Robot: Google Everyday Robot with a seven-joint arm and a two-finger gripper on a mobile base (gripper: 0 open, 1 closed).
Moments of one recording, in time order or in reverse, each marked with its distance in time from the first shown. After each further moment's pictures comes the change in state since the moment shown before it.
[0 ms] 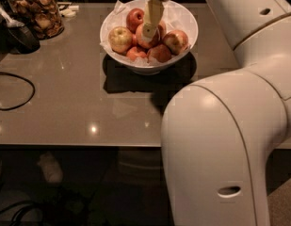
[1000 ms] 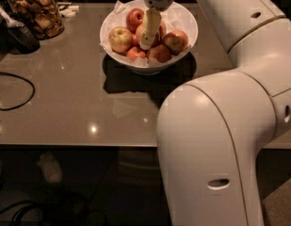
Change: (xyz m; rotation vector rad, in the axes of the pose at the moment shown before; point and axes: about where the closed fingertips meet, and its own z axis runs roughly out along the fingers) arm 0.001 0.007 0.027 -0.057 0.018 0.002
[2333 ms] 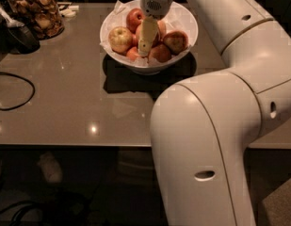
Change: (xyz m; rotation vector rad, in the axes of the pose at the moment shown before) arm 0.000 0.008 0.026 -0.067 0.012 -0.001
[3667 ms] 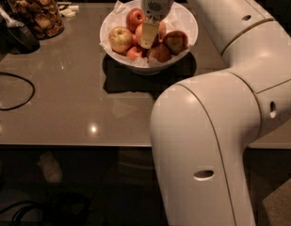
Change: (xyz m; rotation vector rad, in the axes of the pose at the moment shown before) arm 0.001 0.000 0.003 -0.006 0.001 0.004
